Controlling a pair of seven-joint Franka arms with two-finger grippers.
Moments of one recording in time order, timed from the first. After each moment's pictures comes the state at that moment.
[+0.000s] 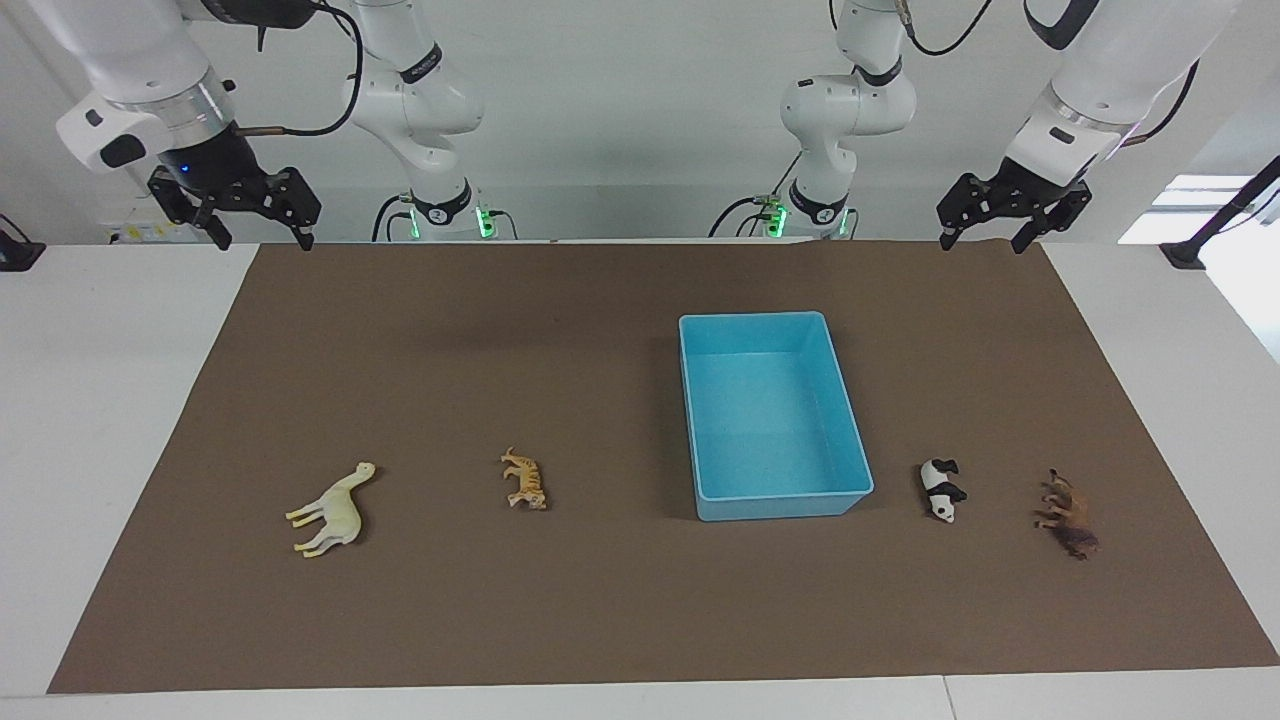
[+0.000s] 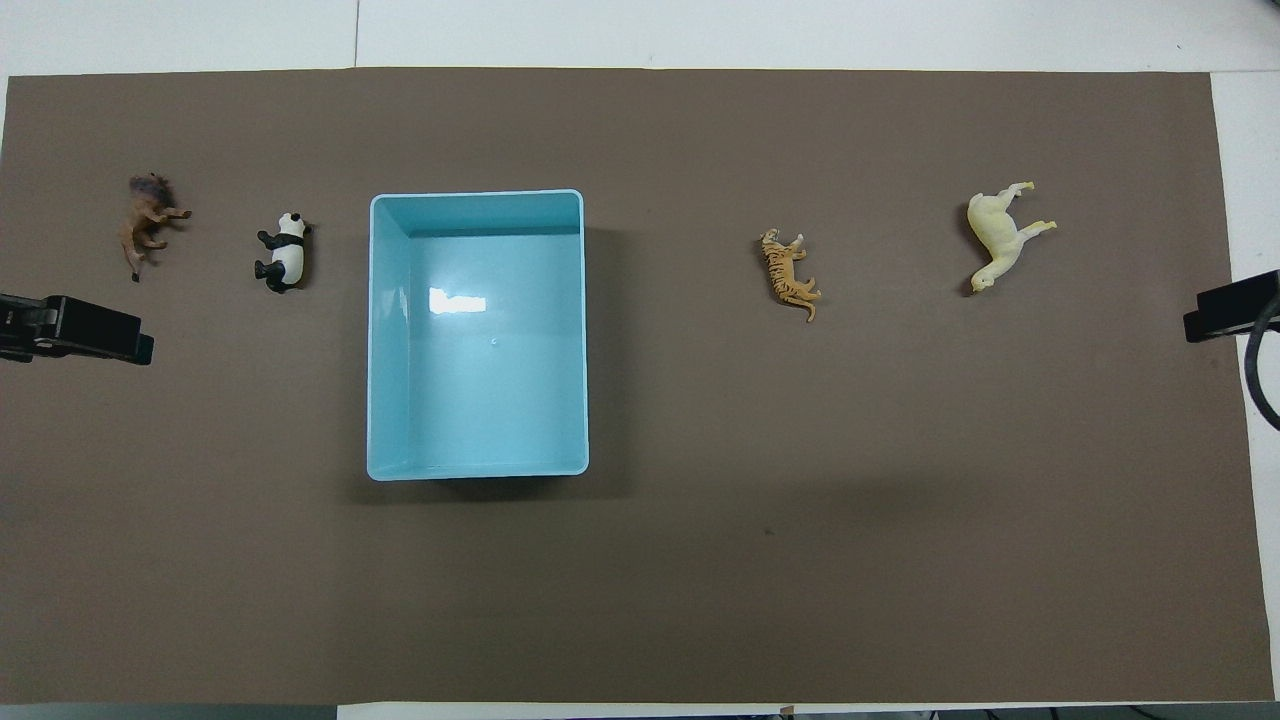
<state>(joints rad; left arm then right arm) -0.03 -0.06 -0.02 -1.60 -0.03 1.48 0.05 -0.07 -0.04 0.01 -1.55 -0.03 1.46 -0.05</state>
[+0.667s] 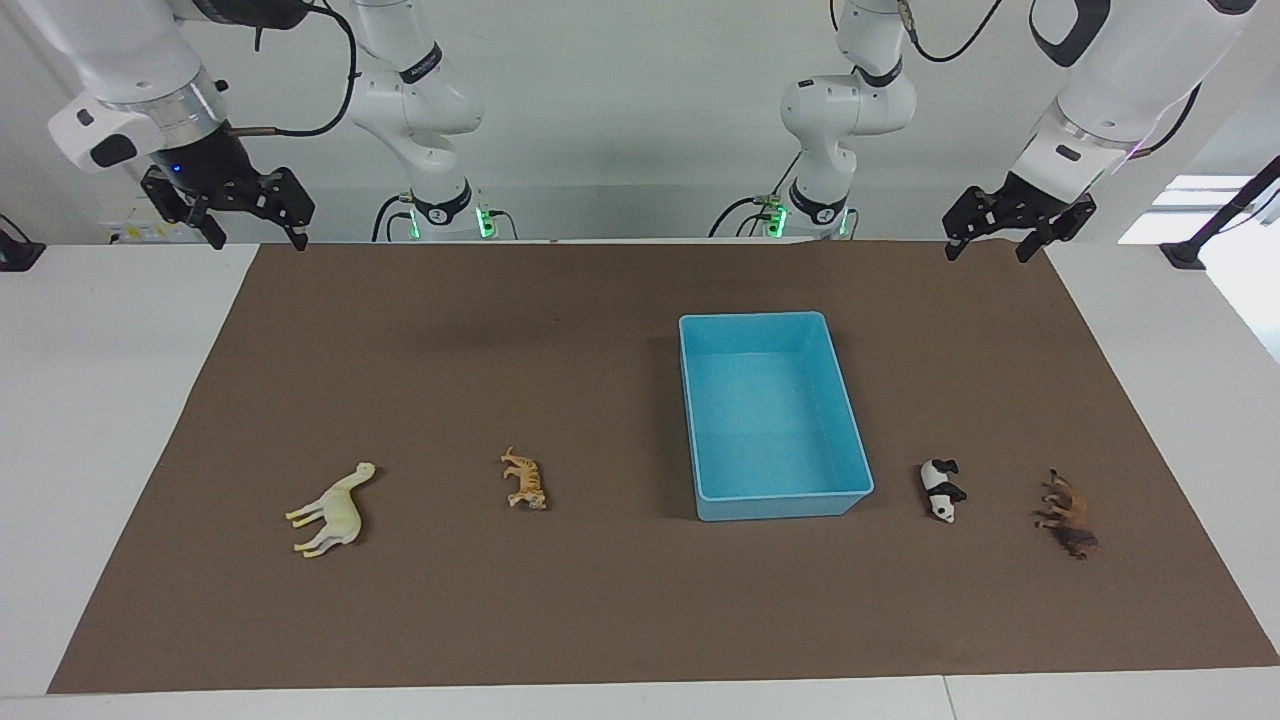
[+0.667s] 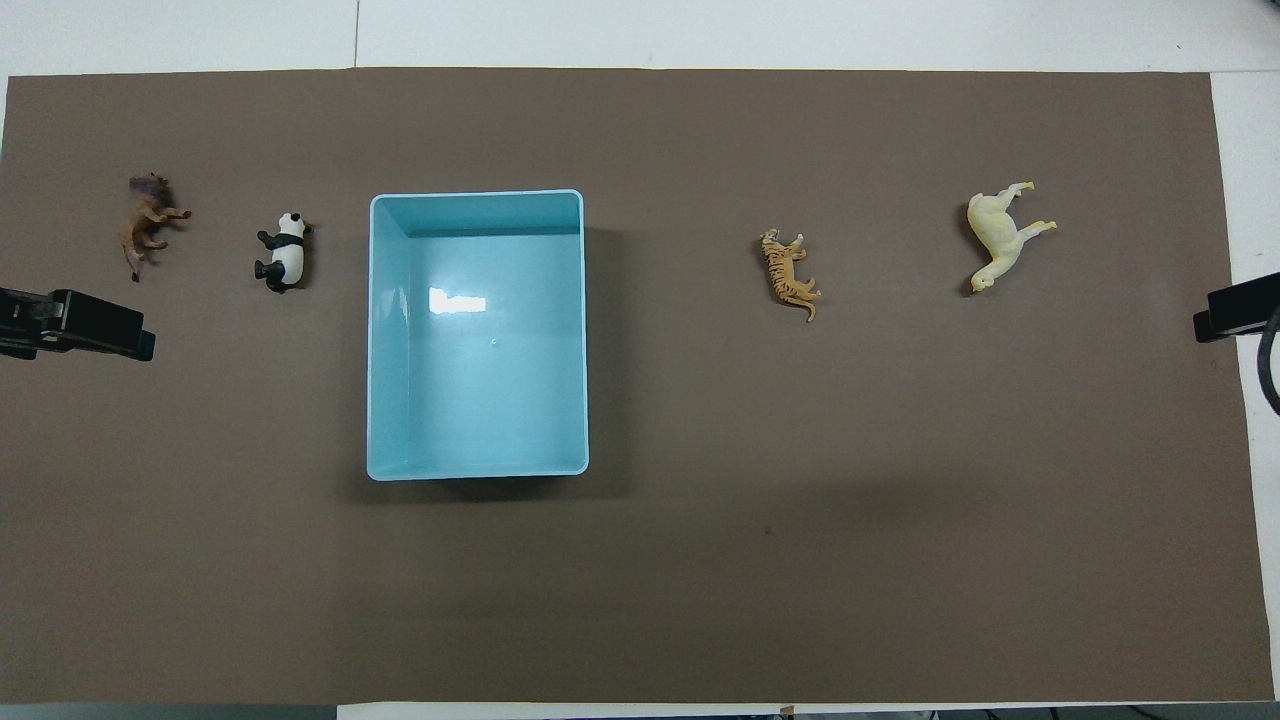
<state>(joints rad) -0.02 -0.04 -0.03 -1.60 -0.02 1.48 0.05 -0.09 -0.04 0.01 -1.55 -0.03 1.46 -0.05</state>
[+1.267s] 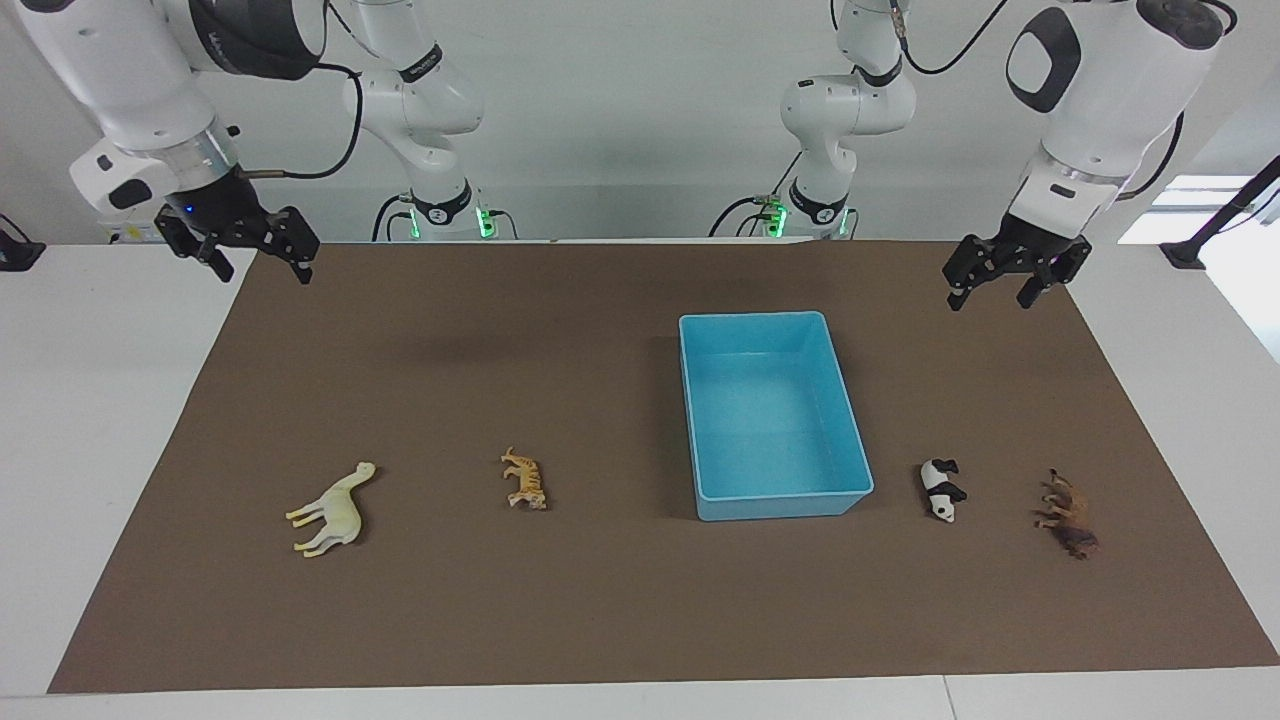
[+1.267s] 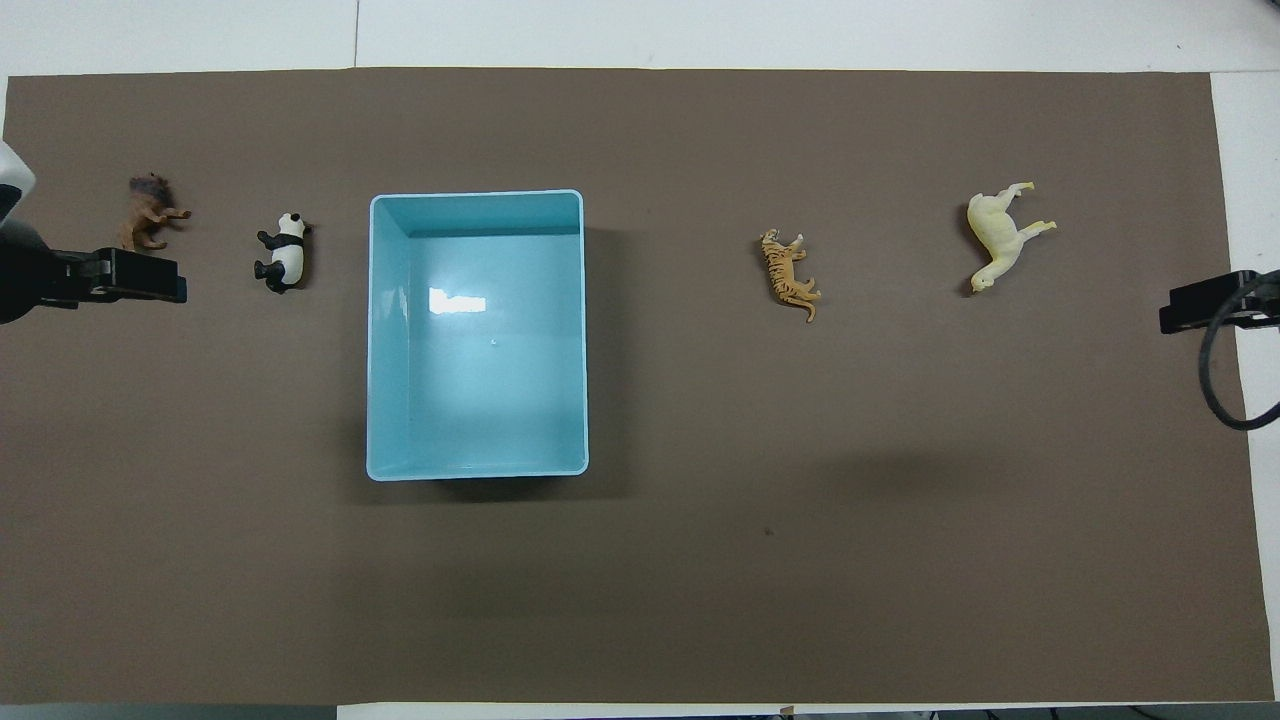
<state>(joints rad) -0.02 -0.03 -0.02 -1.76 -0.02 1.85 -0.01 -0.10 -0.05 0.00 -1.73 -0.03 1.68 -0.06</state>
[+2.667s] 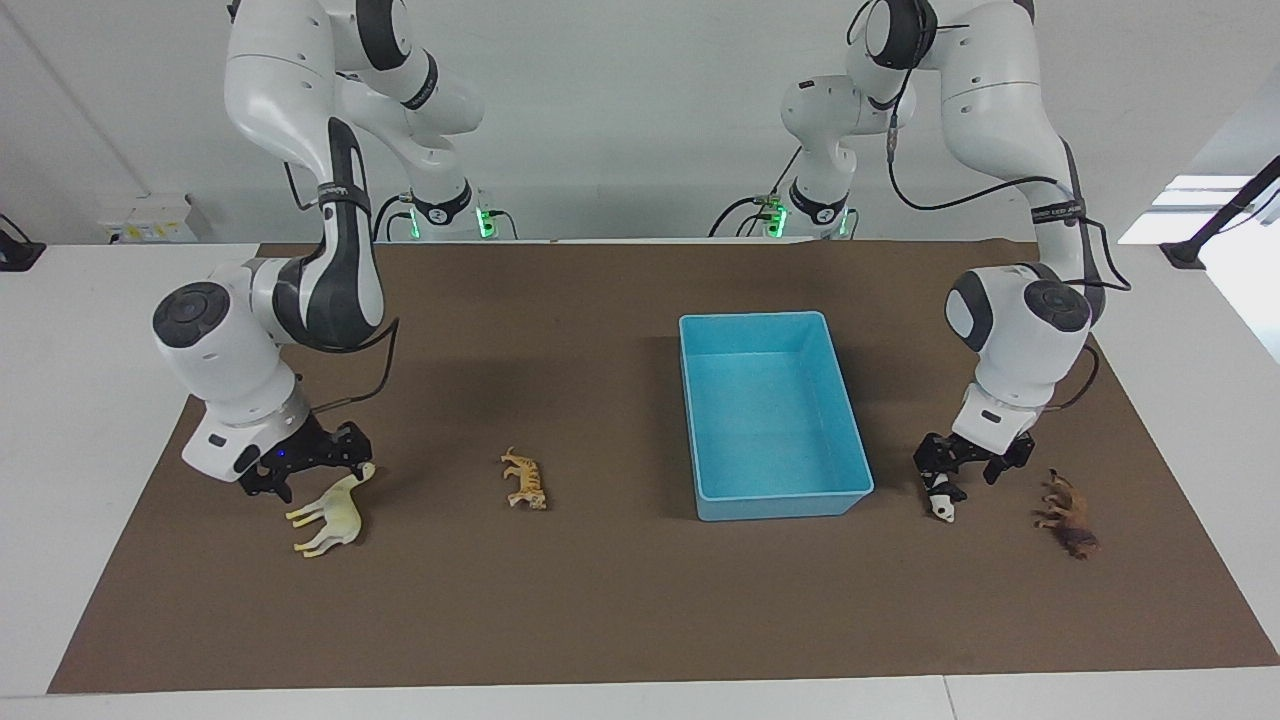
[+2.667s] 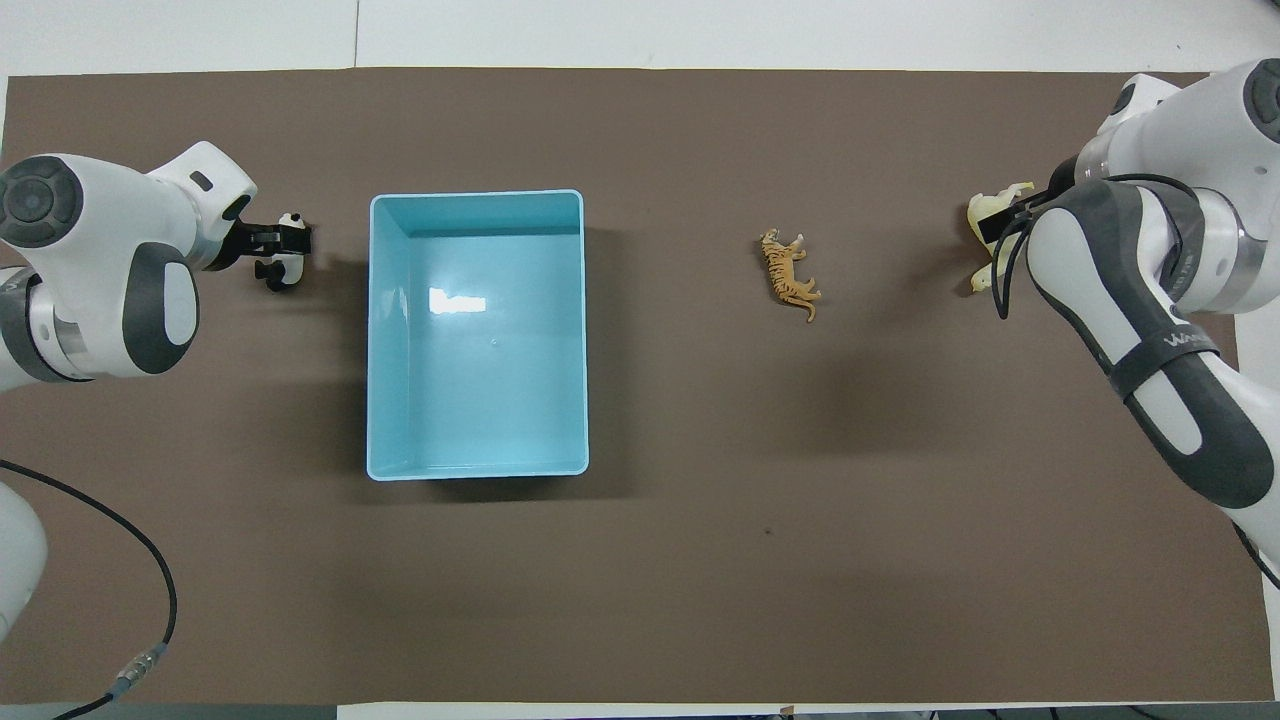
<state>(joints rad) 0.02 0.42 -0.03 -1.85 0.05 2.47 0.02 -0.07 0.48 0.01 -1.63 0.00 2.21 -0.40</state>
